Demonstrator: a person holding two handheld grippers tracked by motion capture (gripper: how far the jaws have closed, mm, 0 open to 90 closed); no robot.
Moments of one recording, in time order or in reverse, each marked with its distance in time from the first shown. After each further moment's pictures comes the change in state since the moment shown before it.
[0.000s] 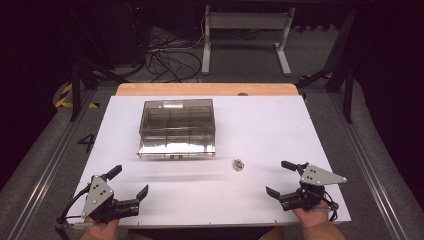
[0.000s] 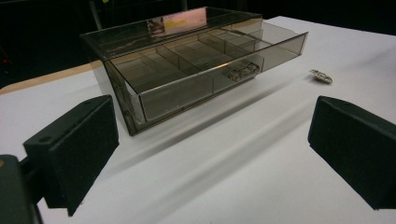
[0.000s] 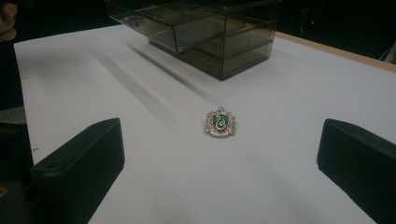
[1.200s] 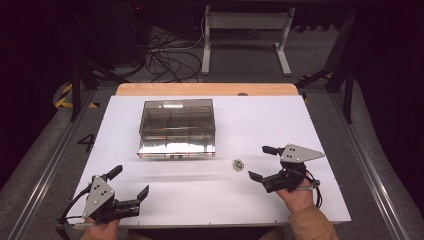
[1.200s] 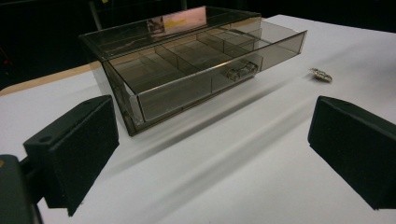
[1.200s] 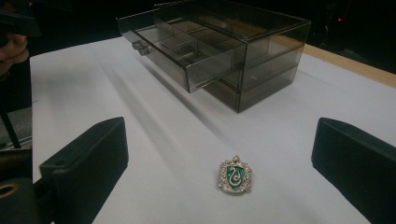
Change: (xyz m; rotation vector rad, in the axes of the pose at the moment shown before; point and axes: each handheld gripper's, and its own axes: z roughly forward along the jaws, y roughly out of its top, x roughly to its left) left arm -0.002 0.000 0.000 0.004 0.001 0.011; right arm -0.003 0.051 0.045 0.035 0.085 -0.007
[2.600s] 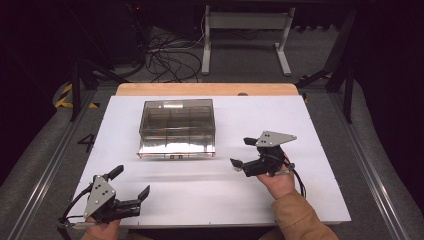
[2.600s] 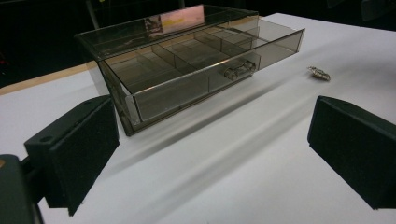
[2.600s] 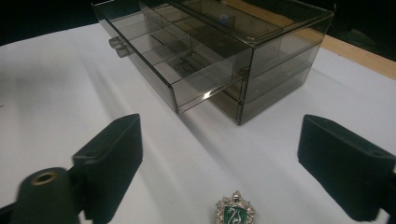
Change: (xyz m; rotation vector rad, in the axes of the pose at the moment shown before) left arm -0.001 0.000 0.002 0.004 -0.008 0.003; right arm -0.005 0.027 0.053 0.101 -0.007 -0.006
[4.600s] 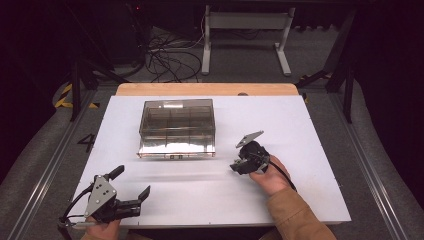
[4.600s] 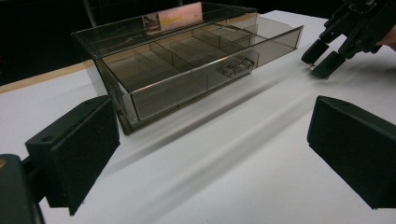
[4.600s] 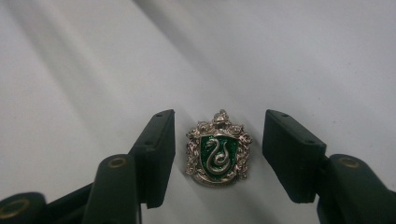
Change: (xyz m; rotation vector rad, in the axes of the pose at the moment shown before) left arm 0.000 0.000 0.001 0.009 -0.008 0.008; right arm -0.015 -0.022 0.060 0.488 -0.057 0.056
